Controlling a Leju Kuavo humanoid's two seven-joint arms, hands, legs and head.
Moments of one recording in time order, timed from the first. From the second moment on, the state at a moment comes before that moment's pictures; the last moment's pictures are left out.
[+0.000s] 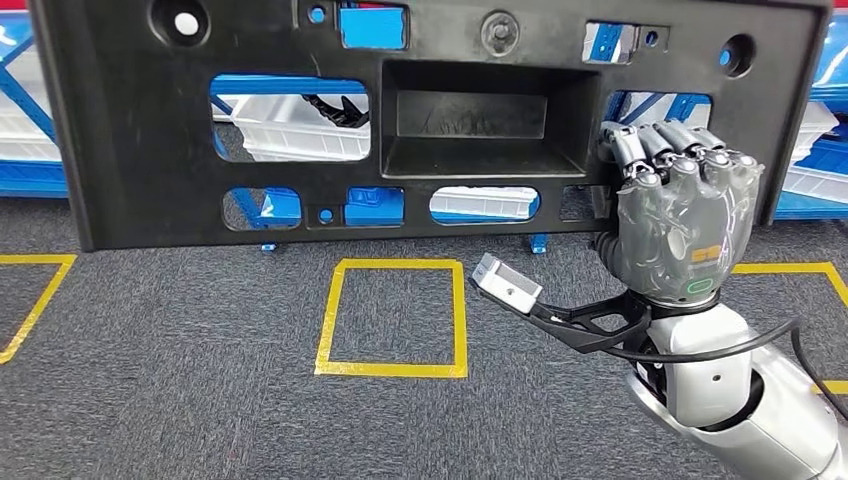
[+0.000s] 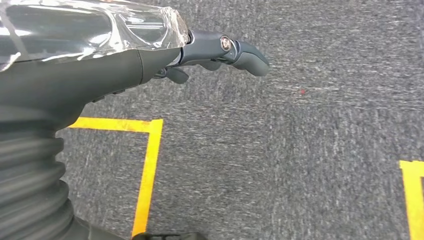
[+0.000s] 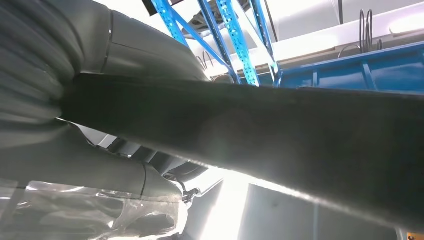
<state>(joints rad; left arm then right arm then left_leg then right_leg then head) -0.20 0.01 -0.99 -0.26 1.02 0.47 -0.39 -0.57 -0.61 0.62 -2.16 1.47 -0.13 0.69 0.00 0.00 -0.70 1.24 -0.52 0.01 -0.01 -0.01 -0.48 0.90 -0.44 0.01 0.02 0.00</state>
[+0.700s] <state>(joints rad) -0.20 0.00 -0.97 -0.26 1.01 0.46 -0.39 -0.55 -0.61 0.60 -2.16 1.38 -0.11 0.69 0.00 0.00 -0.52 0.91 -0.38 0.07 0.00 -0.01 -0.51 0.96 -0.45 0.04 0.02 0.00</state>
